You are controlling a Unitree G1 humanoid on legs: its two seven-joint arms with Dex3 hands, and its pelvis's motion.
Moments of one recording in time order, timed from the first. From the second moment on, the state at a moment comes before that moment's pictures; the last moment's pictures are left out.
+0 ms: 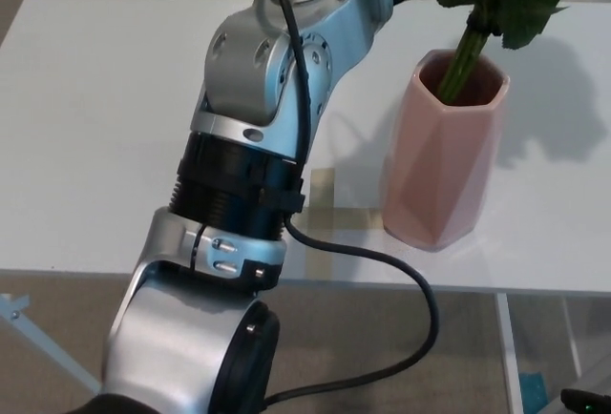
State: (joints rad) left_arm -1.15 -0.12 0.05 0.36 -0.36 0.53 -0.14; right_arm -0.26 -0.27 -0.20 1.25 -0.01 -0.18 -0.06
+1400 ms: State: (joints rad) left_arm -0.96 -0.09 -0.02 0.30 -0.38 0.53 -0.19; right_arm -0.28 -0.26 -0.21 1.24 -0.01 -0.17 -0.05
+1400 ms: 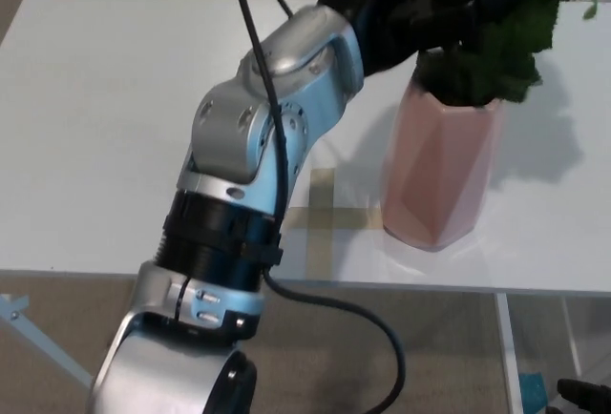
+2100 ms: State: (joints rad) left_arm -0.89 0.02 -0.03 0.21 -0.41 0.58 -0.39; right_arm -0.28 -0.26 -0.20 1.24 -0.01 -0.17 -0.05
